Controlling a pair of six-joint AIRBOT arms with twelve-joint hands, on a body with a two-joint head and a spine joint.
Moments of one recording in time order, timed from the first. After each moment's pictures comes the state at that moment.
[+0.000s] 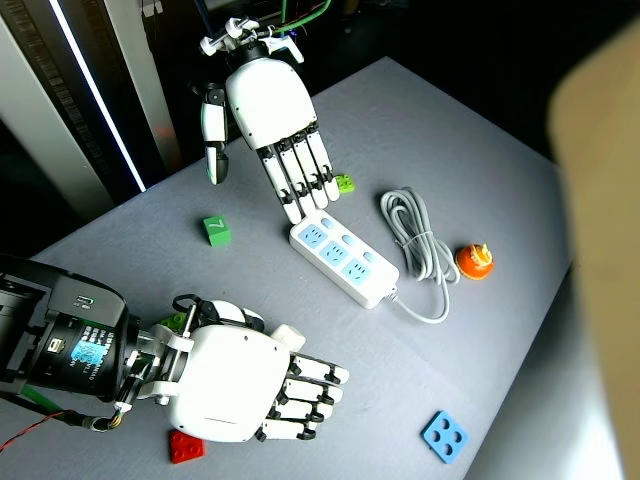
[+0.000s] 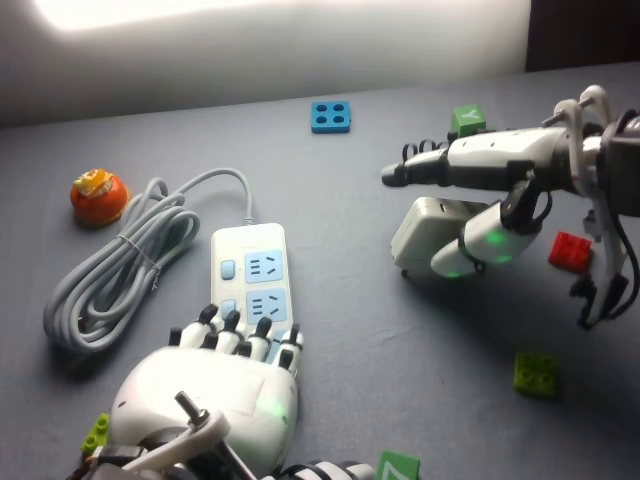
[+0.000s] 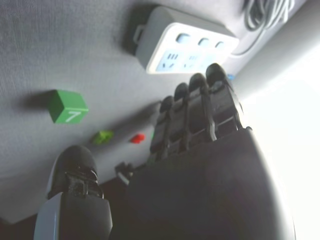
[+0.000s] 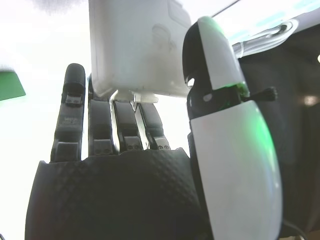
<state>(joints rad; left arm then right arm) 0.44 -1.15 0.36 -1.67 -1.36 2.44 -0.34 -1.24 1.33 0.34 -0.08 -0.84</state>
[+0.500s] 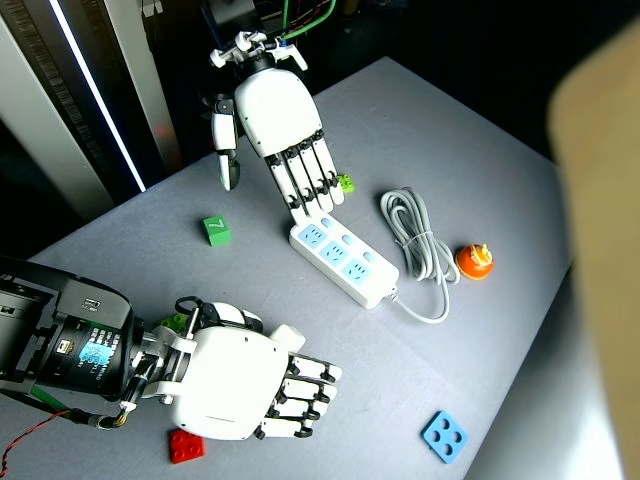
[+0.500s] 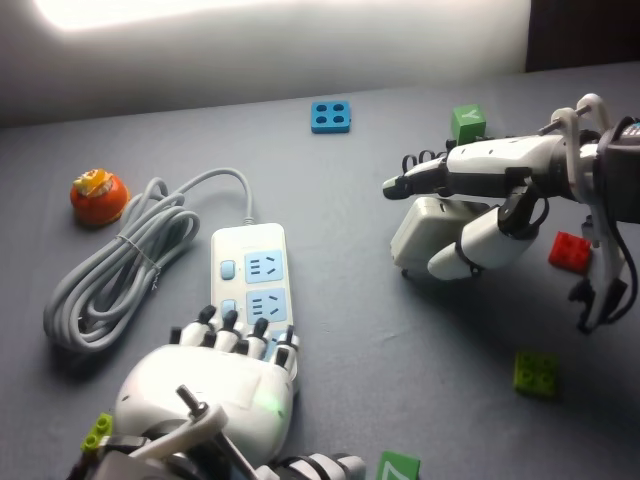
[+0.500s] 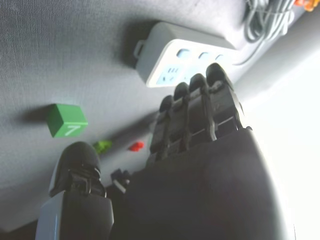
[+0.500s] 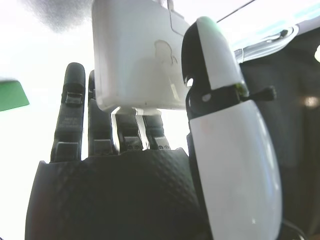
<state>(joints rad) 0.48 -1.16 0.41 -1.64 -1.31 2.43 -0.35 -1.25 1.34 0.34 -0.06 -0.84</state>
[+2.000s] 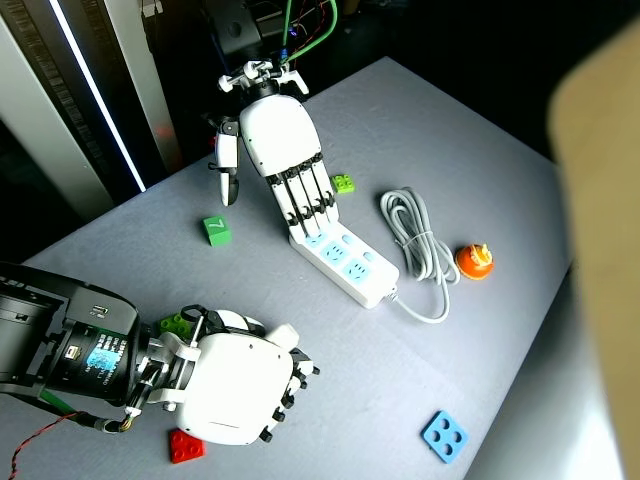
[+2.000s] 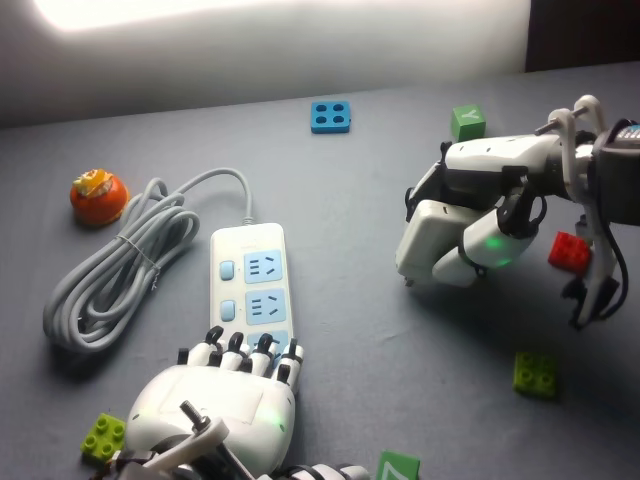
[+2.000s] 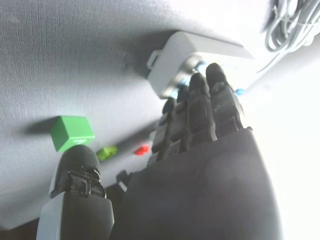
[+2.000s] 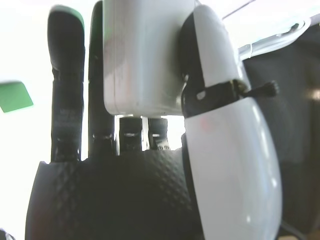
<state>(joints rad) 0.55 -1.19 0.46 -1.61 -1.27 2.34 -0.35 -1.27 1.36 0.34 -0.05 -0.84</state>
